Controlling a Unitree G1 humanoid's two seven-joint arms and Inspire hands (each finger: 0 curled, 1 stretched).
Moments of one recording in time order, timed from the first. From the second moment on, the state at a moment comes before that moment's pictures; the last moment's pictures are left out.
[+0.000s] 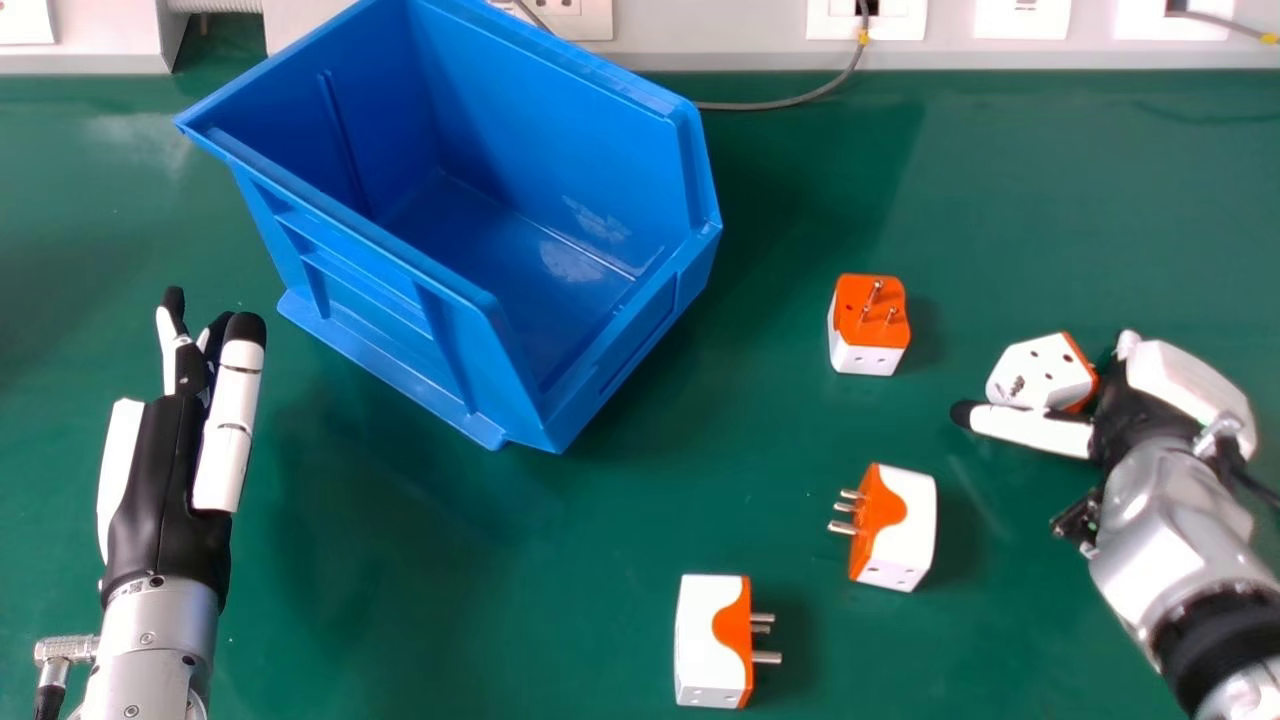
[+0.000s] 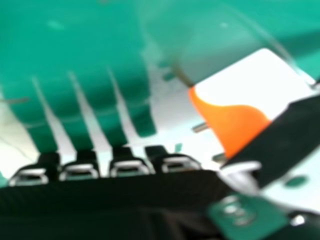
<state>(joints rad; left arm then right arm) 0.06 0.24 0.25 0.23 -0.01 -0.18 -0.02 -0.50 -0.37 0.27 0.75 -0.55 0.55 -0.08</state>
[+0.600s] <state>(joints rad) 0.05 0.24 0.24 0.23 -0.01 -0.17 -0.02 -0.35 -0.37 0.26 0.43 -0.55 0.66 -0.05</state>
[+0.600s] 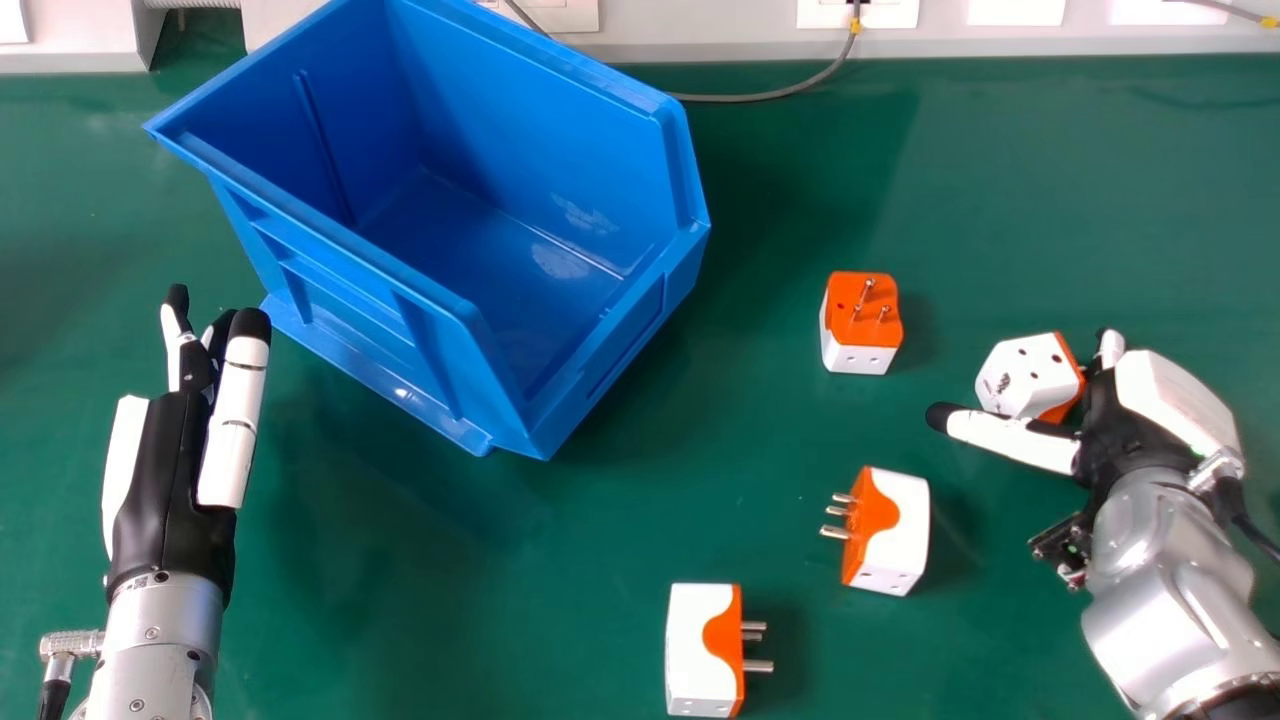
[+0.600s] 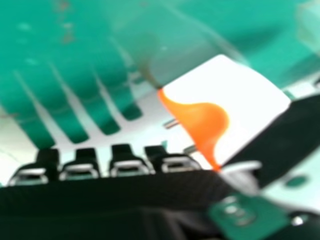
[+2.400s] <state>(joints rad) 0.07 0.24 0.24 0.17 -0.02 -0.14 -0.02 -0.59 -0.40 0.25 0.85 -0.56 0.47 -0.17</state>
